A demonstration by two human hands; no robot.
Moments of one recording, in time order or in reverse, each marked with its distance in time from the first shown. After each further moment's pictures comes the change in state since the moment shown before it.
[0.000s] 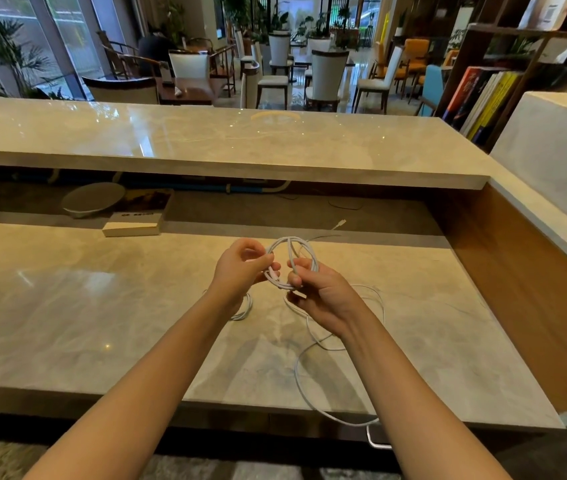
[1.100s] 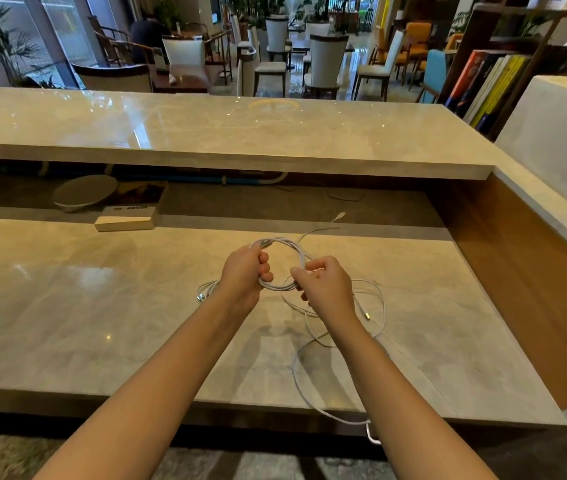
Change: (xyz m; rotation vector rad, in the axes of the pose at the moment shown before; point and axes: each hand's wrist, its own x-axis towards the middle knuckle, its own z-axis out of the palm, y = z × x) left_hand 0.011 0.001 0.024 -0.326 0.061 -0.263; right_hand 0.022 0.019 -0.008 -0.772 0.542 -0.204
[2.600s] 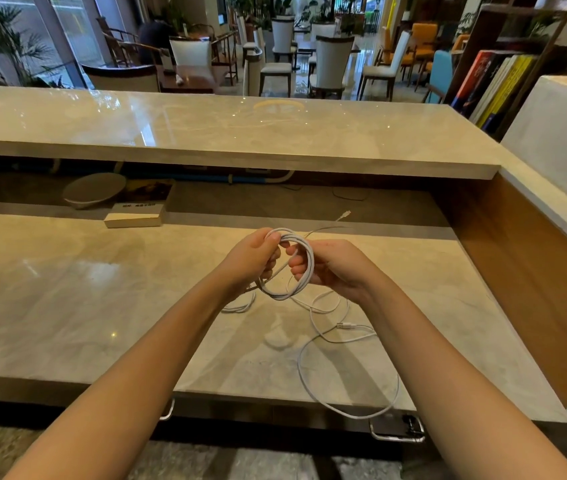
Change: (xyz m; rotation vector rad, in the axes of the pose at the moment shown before) left_hand -0.009 0.015 -0.019 0.580 -0.318 0.281; right_hand 0.010 -0.039 -0.034 0.381 -0.527 0.151
